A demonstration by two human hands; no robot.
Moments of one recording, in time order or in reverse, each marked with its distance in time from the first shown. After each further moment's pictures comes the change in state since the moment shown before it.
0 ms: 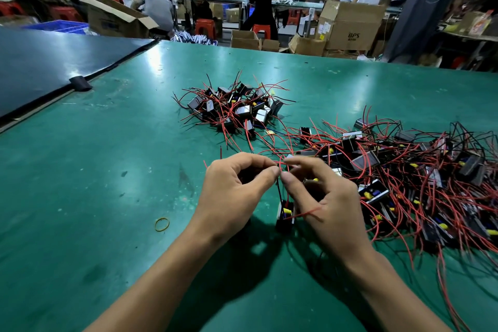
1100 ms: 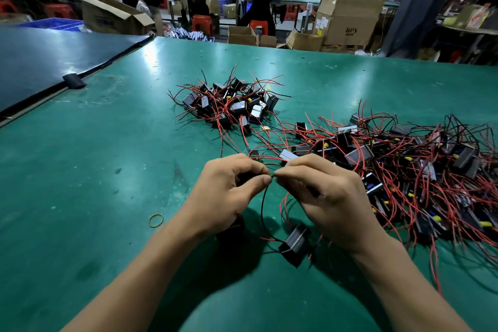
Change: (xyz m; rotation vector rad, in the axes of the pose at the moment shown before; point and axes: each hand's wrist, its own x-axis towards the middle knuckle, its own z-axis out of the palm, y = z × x) left_hand 0.002 -0.004 -0.011 0.300 -0.197 0.163; right_hand 0.005 0.007 -0.025 -0.380 -0.123 -0.398
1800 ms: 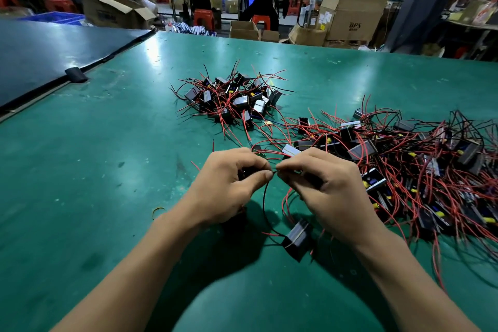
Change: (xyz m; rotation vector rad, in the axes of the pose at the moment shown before) left_hand 0.004 -0.006 -0.003 0.061 -0.021 0.078; right_hand 0.006 -0.010 -0.001 0.155 -0.070 0.165
